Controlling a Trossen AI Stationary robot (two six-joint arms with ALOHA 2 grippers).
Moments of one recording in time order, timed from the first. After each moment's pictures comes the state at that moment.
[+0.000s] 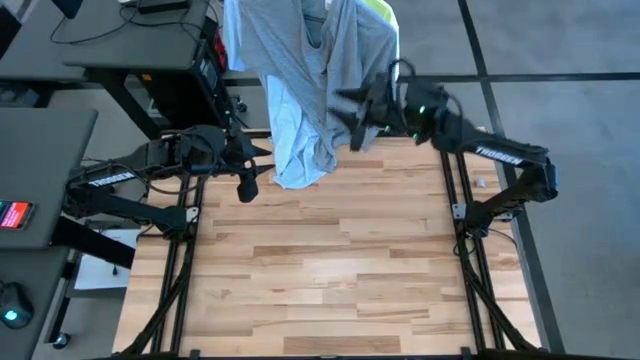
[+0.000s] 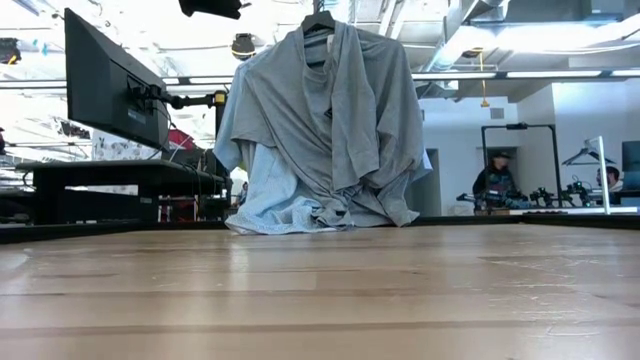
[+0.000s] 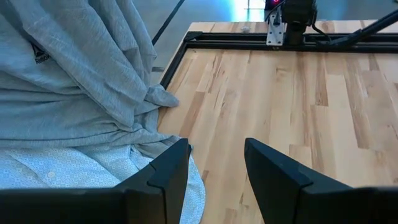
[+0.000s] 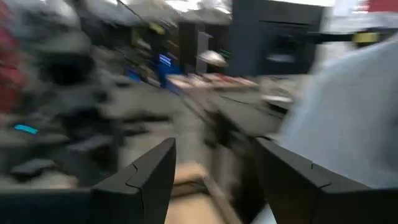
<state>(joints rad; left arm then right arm) 0.17 1.05 1.27 -0.69 -0.22 0.10 -0.34 1.43 1.62 -0.18 0.13 -0.14</state>
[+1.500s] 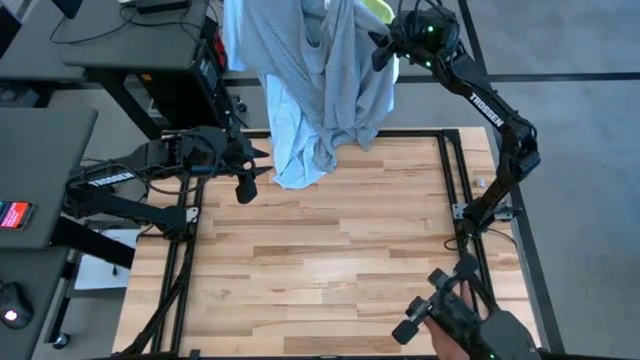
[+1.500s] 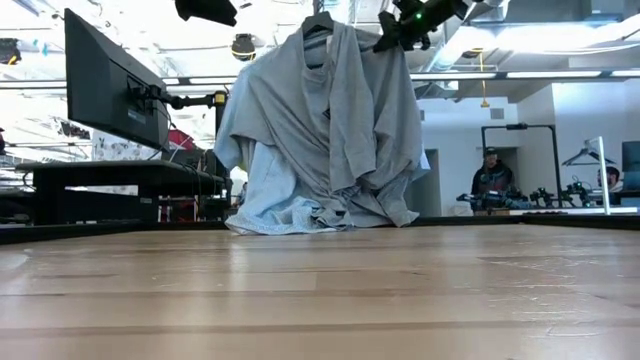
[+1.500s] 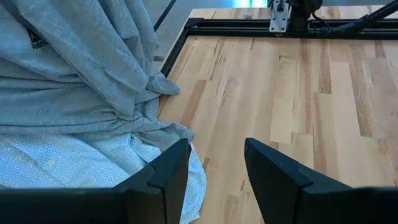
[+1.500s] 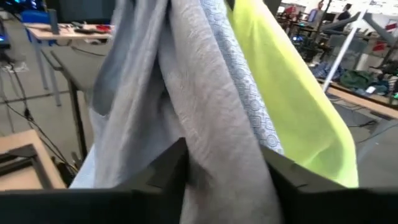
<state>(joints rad) 0.17 1.05 1.27 -0.74 -0.23 0.10 -0.93 1.66 1.81 -0.26 -0.11 -0.19</state>
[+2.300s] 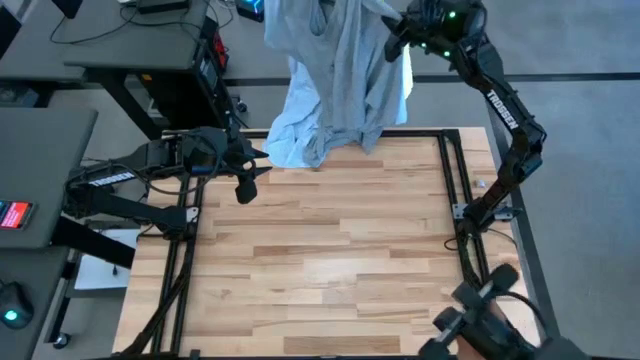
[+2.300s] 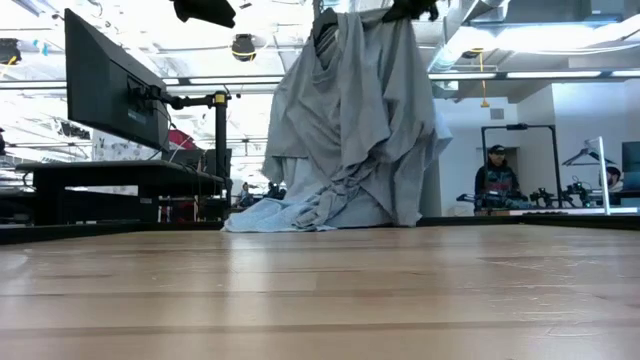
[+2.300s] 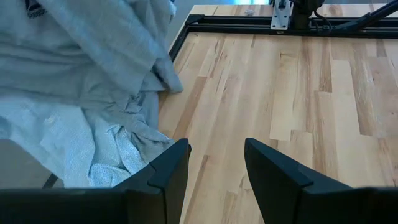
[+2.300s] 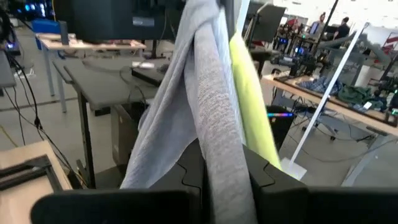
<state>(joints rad) 0.17 1.05 1.27 -0.75 -0.23 0.07 -0.93 1.64 2.07 -0.48 -0.11 -0.21</state>
